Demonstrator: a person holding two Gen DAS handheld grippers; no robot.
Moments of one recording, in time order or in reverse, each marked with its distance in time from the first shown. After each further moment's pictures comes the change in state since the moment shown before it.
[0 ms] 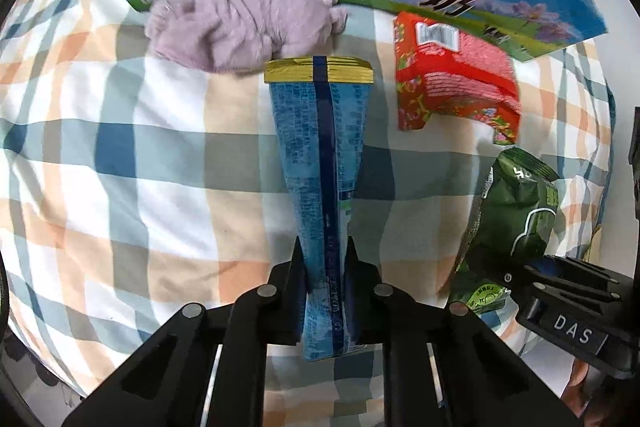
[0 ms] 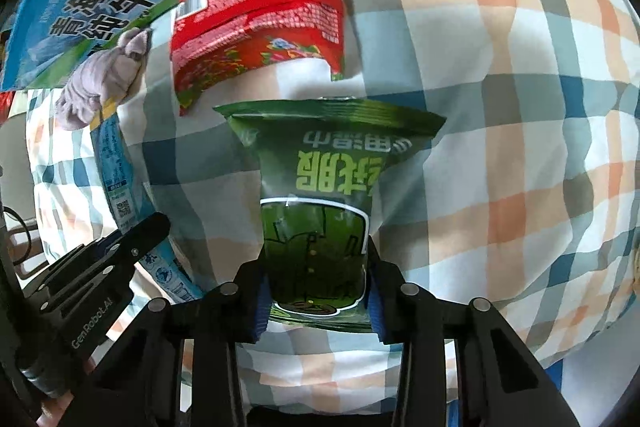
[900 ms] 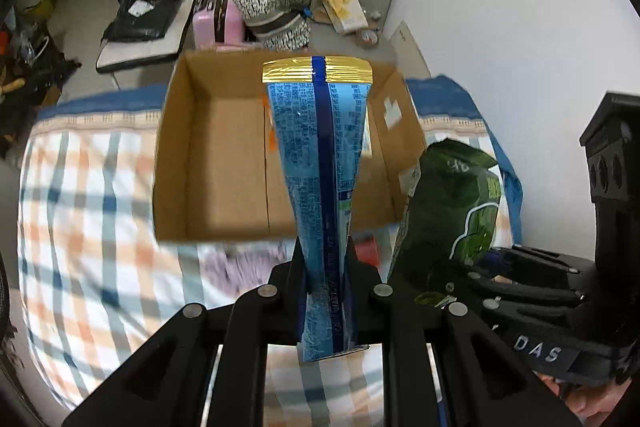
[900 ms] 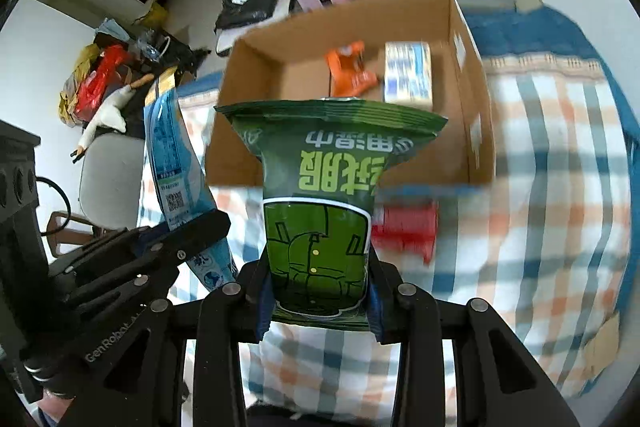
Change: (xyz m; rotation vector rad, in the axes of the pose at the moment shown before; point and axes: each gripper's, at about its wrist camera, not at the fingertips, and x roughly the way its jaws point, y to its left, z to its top) left arm -0.214 -0.017 0.106 0.131 -0.324 -0.103; right arm -0.246 0.078 0.045 -0.196 -0.317 0.187
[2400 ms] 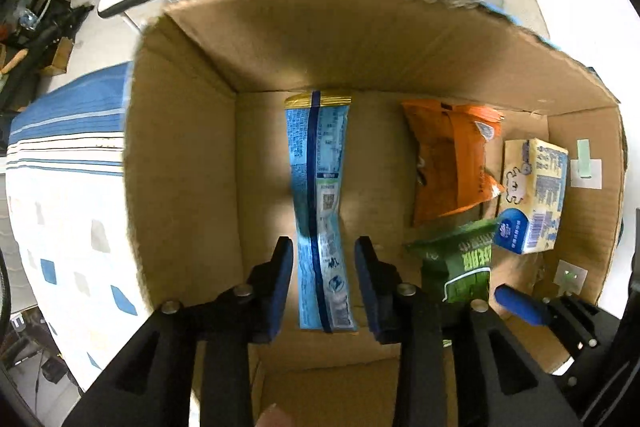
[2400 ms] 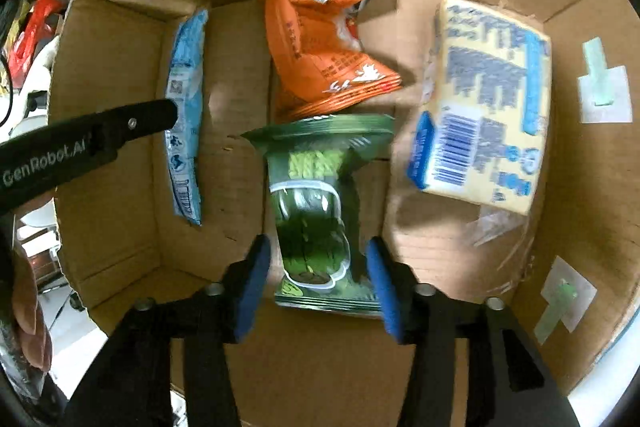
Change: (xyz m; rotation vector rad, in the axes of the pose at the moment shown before) left arm 0.204 0.124 0.120 -0.076 0.361 0.188; right arm 0.261 -0.041 0.161 -0.002 0.343 -0.196
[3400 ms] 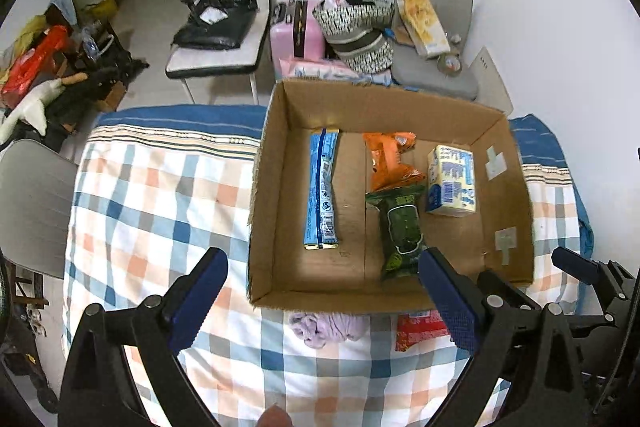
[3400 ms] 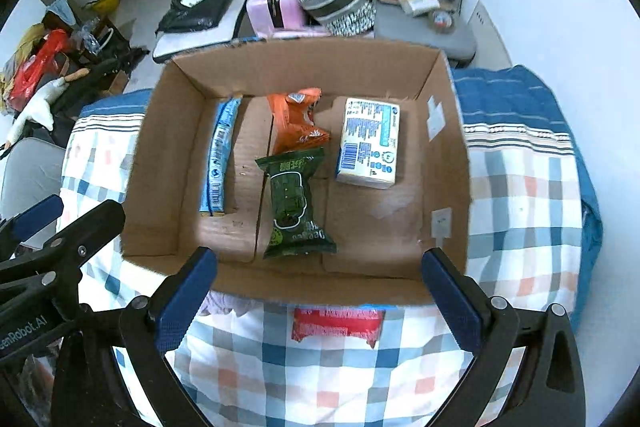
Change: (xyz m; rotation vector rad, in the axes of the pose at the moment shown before) left arm -0.151 -0.018 -0.162 -0.079 -0.433 0.045; right arm -0.144 0.005 -0.132 -0.013 -0.416 -0.144
